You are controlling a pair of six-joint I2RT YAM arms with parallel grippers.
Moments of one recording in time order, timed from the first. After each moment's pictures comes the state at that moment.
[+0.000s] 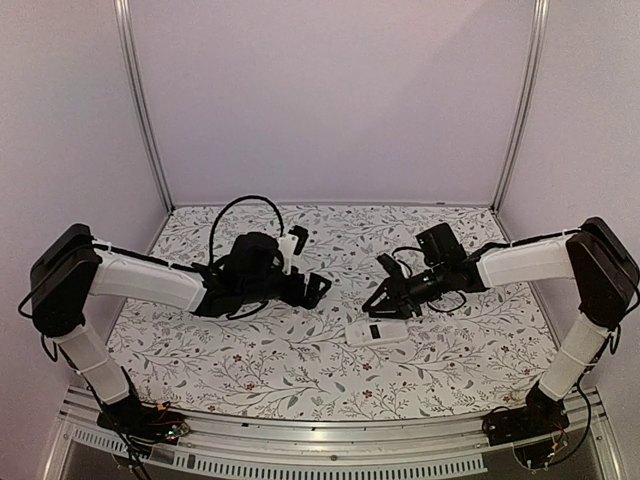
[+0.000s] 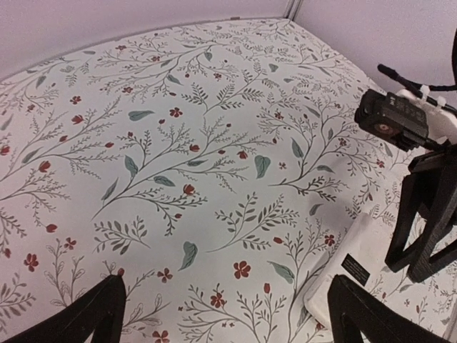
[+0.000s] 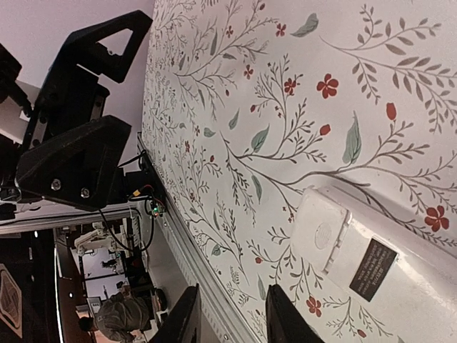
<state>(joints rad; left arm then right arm) -0.86 1.69 0.87 0.31 -0.09 -0.28 0.63 1.72 0.90 -0.03 -0.84 0.68</state>
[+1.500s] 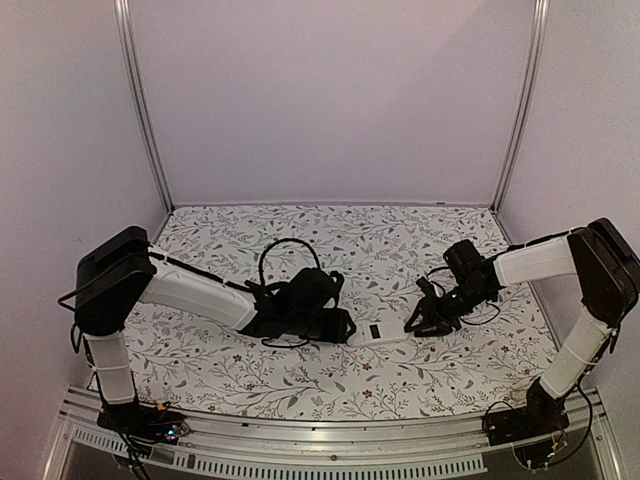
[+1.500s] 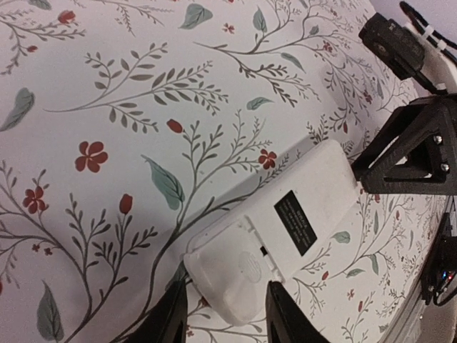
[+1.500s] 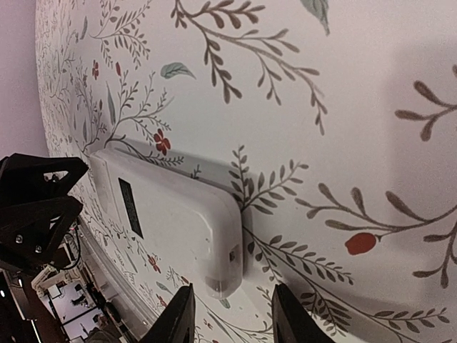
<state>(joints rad) -1.08 1.93 1.06 0.09 -0.06 -0.76 0.42 1.69 0.80 -0.37 -0.67 0.40</state>
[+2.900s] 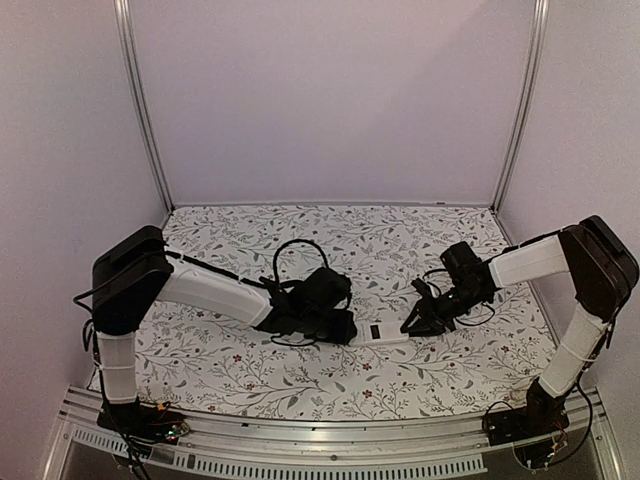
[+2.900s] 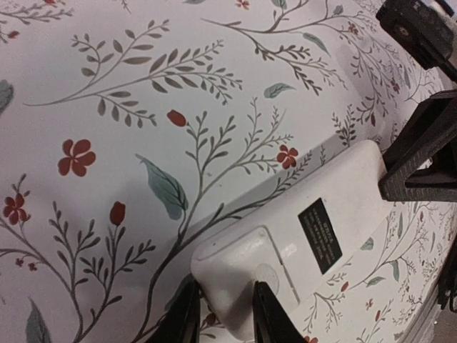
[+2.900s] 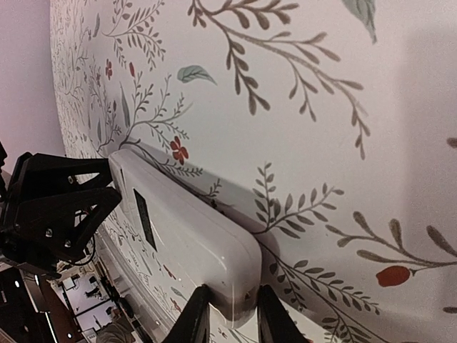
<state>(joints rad) -1.08 2.02 1.18 -0.03 -0.05 -0.76 0.43 1.74 0.80 -0.30 -0.74 0.44</state>
